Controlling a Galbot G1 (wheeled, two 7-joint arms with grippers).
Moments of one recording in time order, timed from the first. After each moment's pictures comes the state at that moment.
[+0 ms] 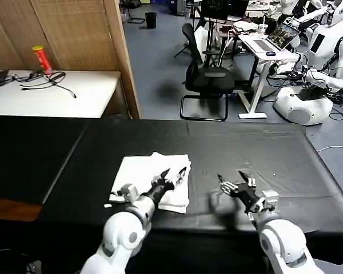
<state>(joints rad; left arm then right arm) 1.18 -1.39 -0.23 -2.01 -0.68 0.45 -0.12 -1.27 1.19 0.41 2.03 0.43 -0.51 0.01</state>
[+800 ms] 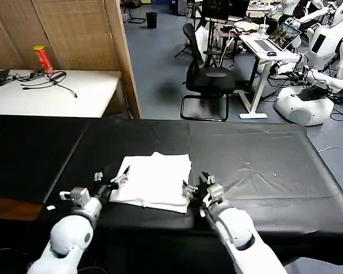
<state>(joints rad) 1.27 -1.17 -0.49 -1.89 -0.54 0.34 -0.02 -1.13 1.28 0.22 1.90 0.27 -0.52 0.02</state>
